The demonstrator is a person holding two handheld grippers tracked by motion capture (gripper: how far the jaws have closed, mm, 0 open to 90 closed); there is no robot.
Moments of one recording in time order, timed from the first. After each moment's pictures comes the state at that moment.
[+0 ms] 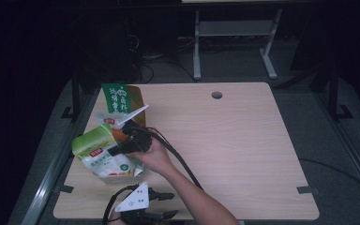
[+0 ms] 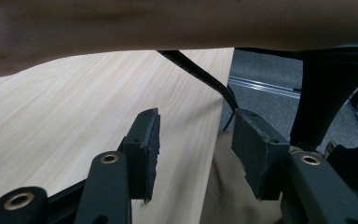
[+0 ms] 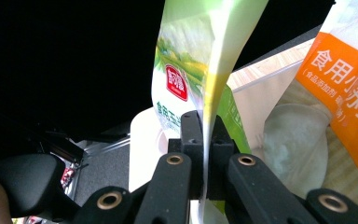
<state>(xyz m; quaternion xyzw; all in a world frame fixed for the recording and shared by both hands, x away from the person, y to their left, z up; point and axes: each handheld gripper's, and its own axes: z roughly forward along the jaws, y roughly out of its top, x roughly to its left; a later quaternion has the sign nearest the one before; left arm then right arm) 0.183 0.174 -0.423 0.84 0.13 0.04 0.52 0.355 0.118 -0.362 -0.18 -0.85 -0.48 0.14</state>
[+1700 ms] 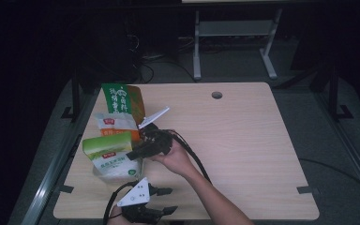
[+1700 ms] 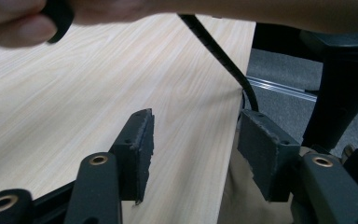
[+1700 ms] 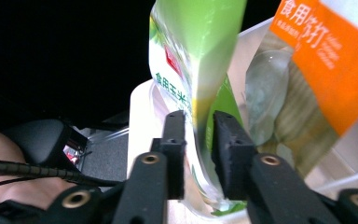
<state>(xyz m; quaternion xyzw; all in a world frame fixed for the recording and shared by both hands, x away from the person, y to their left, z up) 0.193 0.175 -0.428 0.84 0.15 0.05 0.51 0.354 0.064 -0.374 -0.18 -0.85 -0.47 0.15</state>
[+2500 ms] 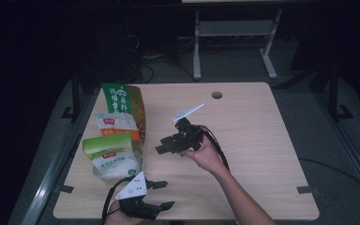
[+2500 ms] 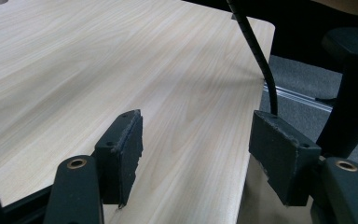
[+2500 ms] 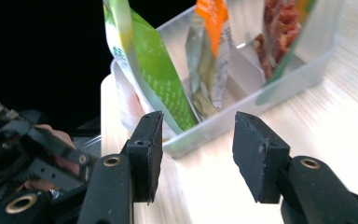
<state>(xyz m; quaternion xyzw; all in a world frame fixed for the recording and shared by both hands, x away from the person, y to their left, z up) 0.203 0.182 -0.429 0.84 0.19 0.05 0.51 0.363 -0.020 -0.373 -0.24 -0.84 -0.47 0.12</state>
